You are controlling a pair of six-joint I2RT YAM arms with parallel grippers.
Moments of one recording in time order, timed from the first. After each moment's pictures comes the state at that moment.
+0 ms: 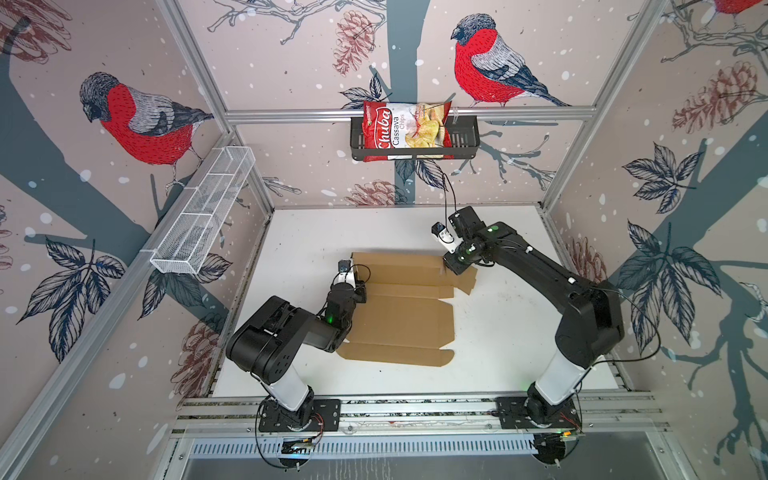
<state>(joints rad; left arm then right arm) -0.46 1.64 0.35 1.00 -0.30 -0.19 0.56 1.74 1.51 -0.90 0.01 -0.26</state>
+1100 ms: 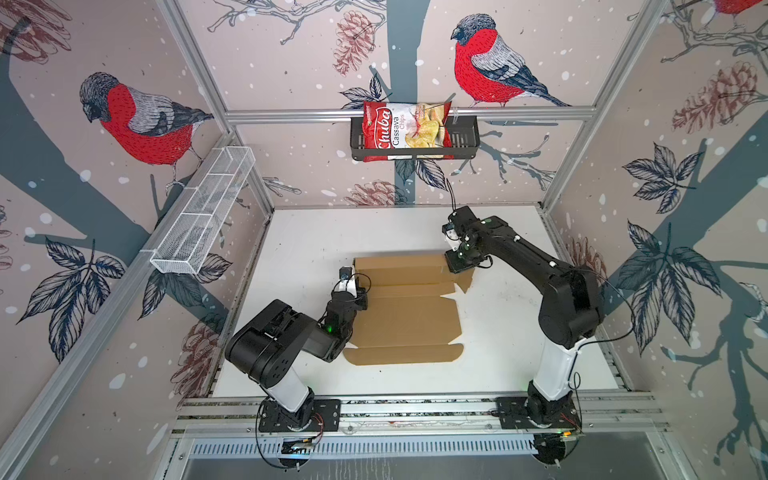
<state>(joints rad) -0.51 1.63 0.27 1.10 -0.32 -0.18 0.50 1.87 1.59 -0.99 -0.03 -0.03</state>
